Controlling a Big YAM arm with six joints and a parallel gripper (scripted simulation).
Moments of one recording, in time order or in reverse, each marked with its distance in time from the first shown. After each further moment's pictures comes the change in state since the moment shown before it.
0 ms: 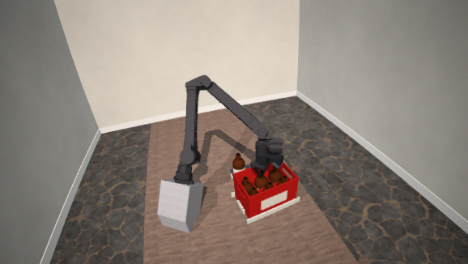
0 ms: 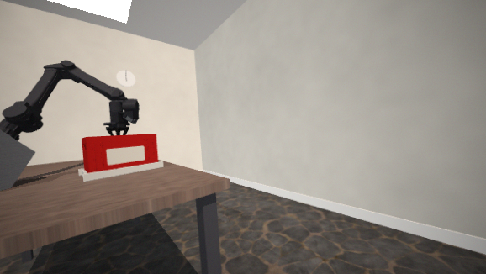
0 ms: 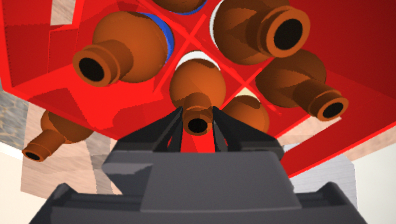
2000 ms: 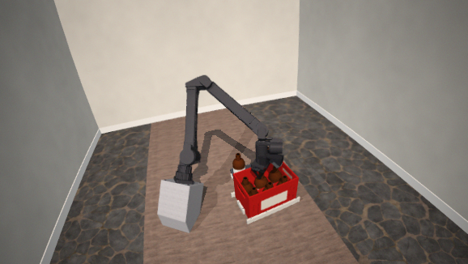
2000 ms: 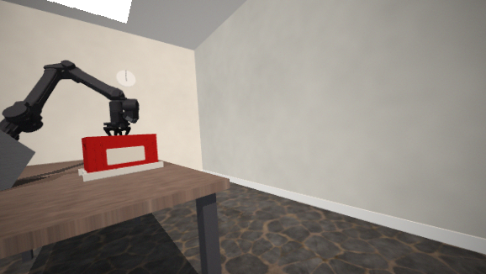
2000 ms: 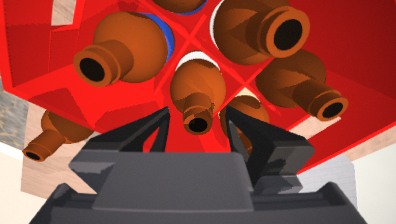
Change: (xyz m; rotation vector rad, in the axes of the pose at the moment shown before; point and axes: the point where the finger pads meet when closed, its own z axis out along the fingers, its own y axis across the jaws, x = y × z) arm 0.000 0.000 0.000 0.000 -0.001 0.000
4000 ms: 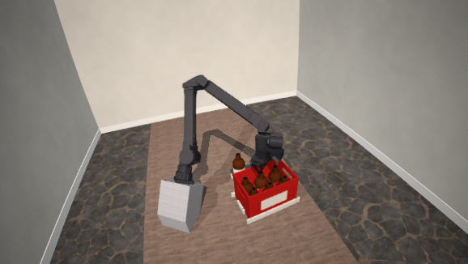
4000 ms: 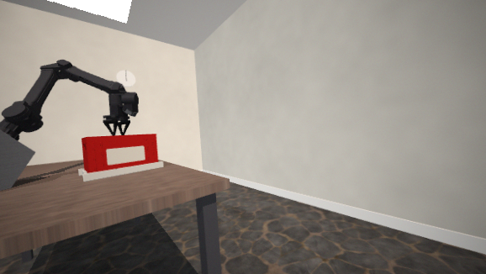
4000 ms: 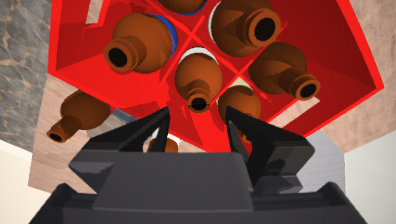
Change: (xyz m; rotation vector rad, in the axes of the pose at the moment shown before) arm 0.001 0.001 -0.034 0.002 -0.001 0.007
